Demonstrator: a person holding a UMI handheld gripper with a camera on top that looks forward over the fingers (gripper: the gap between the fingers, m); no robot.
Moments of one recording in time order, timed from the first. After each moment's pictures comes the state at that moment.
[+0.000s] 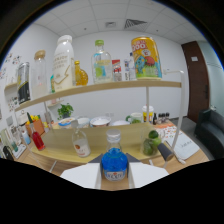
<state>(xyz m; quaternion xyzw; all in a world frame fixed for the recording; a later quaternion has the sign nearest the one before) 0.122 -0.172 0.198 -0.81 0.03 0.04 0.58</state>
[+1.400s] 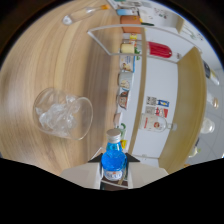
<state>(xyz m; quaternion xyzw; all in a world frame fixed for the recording) 0.112 -0.198 0.124 -0.58 -0.55 -0.50 0.33</state>
